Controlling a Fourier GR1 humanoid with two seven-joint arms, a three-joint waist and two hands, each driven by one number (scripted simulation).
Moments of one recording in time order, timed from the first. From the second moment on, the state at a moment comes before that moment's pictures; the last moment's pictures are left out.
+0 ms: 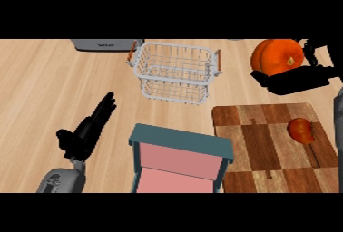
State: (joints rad) left arm -0.13 0.14 -0.05 -1.32 0.03 -0.12 -0.10; right arm -0.68 -0.32 -0.09 -1.73 0.50 0.31 0.65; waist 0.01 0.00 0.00
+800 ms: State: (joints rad) left arm -0.14 0.11 -0.06 -1.33 0.01 -0.12 -0.09; right arm -1.21 -0.12 -0.04 -1.06 0.60 0.13 0.67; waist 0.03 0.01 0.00
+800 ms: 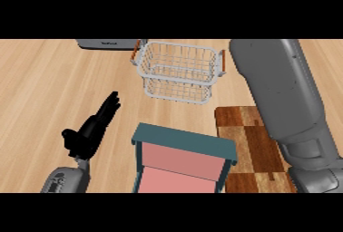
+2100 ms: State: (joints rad) left arm -0.15 0.09 -0.07 -1.33 -0.01 -0.13 -0.09; right arm -1.48 0.00 -0.22 -0.39 0.26 -0.15 0.54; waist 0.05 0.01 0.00
